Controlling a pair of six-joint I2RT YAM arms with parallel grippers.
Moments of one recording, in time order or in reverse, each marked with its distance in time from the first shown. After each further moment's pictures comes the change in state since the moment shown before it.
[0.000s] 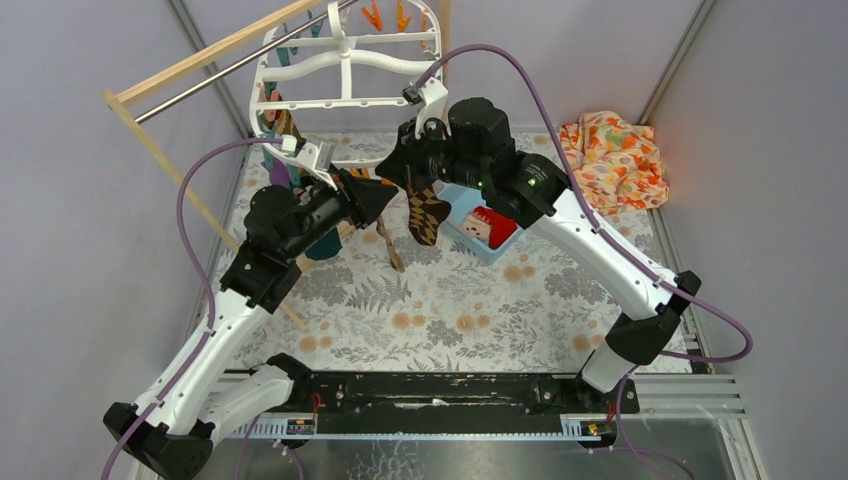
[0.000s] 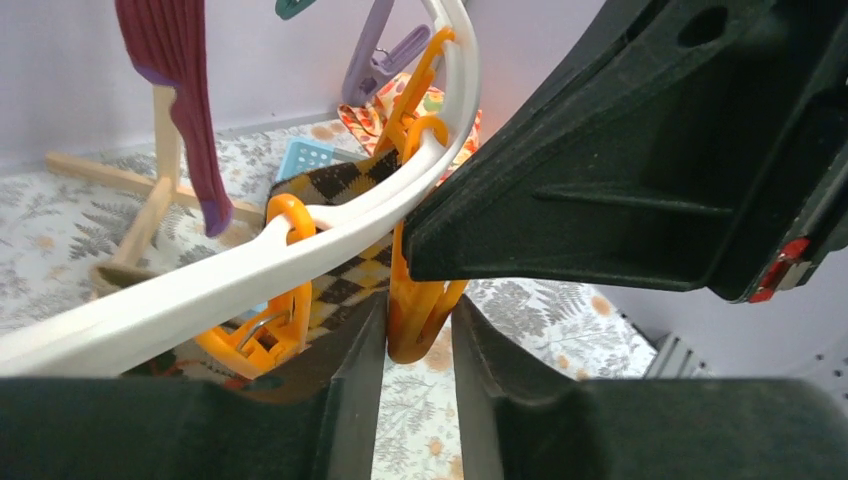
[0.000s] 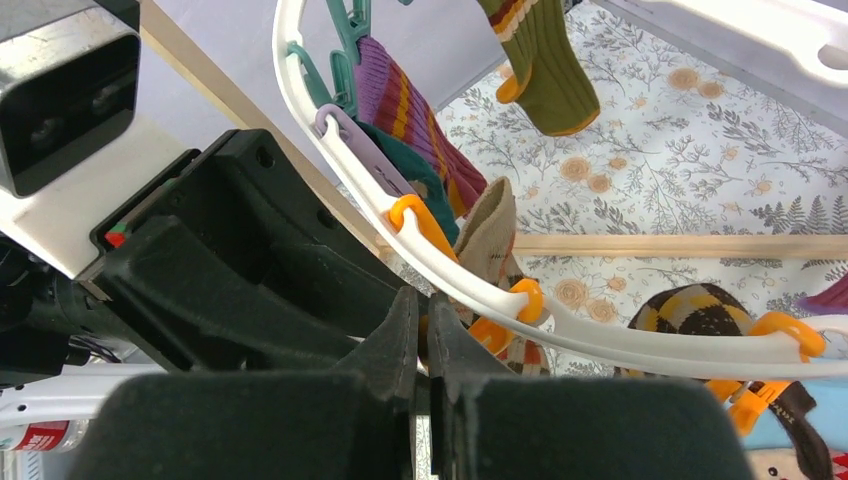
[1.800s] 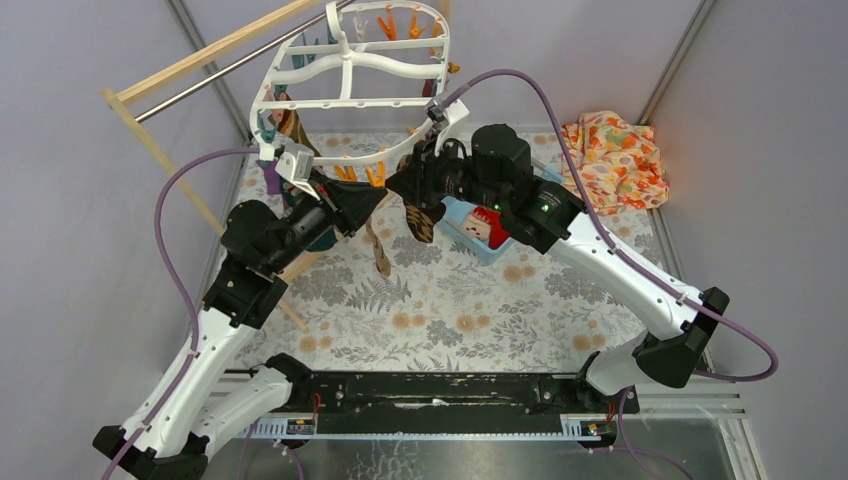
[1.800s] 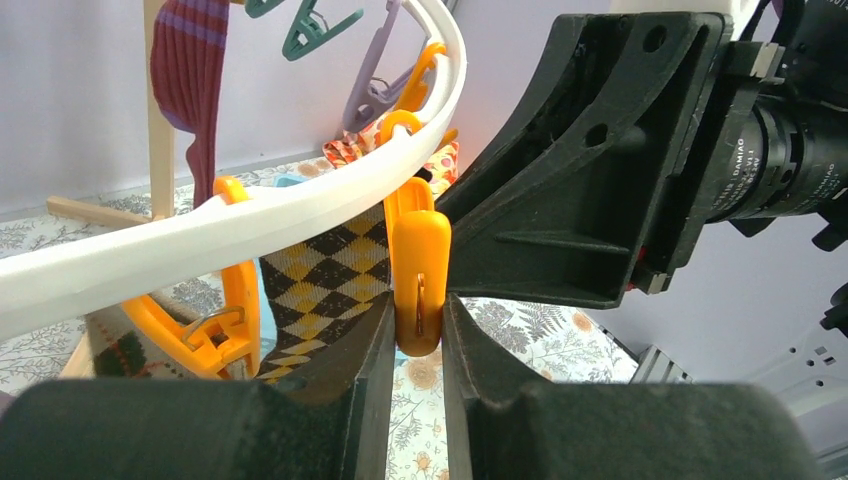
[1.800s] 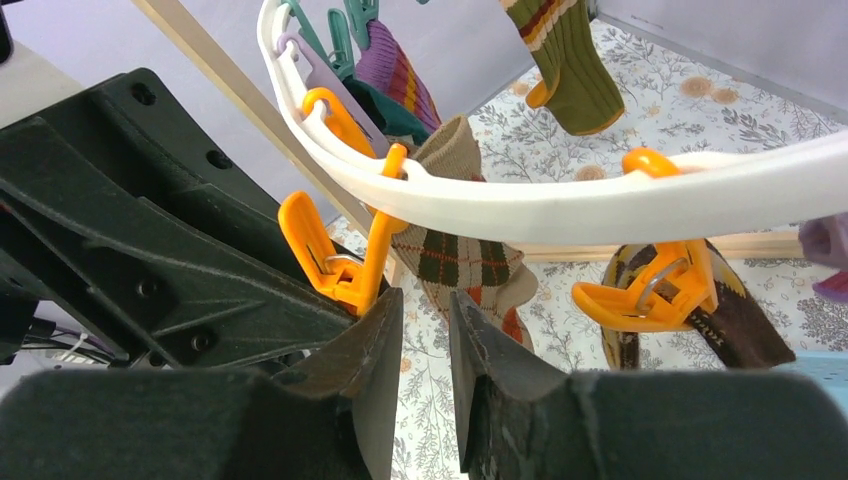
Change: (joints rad) left arm -0.005 -0.101 -0.006 0.000 0.011 -0.004; right arm -0.007 -0.177 -0.323 0.238 -0.005 0.057
